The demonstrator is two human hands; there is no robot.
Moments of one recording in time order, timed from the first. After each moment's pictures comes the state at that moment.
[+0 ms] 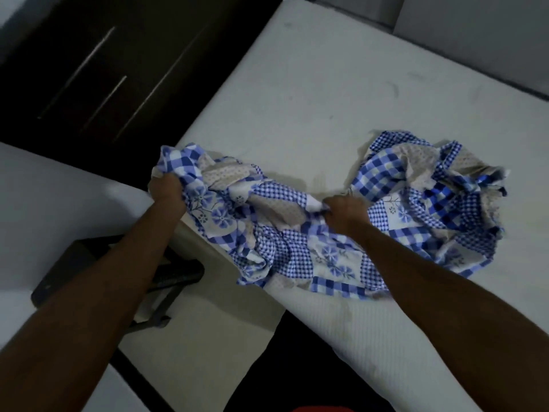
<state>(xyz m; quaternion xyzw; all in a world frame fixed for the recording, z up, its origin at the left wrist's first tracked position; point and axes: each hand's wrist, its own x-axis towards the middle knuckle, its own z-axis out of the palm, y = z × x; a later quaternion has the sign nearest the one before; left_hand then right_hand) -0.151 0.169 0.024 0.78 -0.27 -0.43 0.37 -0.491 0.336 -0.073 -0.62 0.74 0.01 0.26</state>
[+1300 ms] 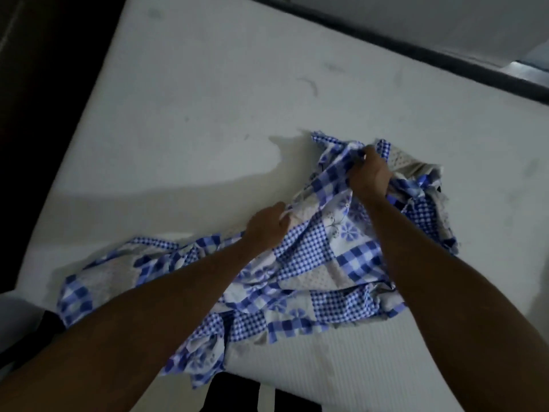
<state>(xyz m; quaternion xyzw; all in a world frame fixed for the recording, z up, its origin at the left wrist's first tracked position) -0.450 0.195 -0.147 0.39 -0.83 -0.37 -0.12 -0.692 0.261 -0.133 -0.22 0.95 -0.16 0.16</state>
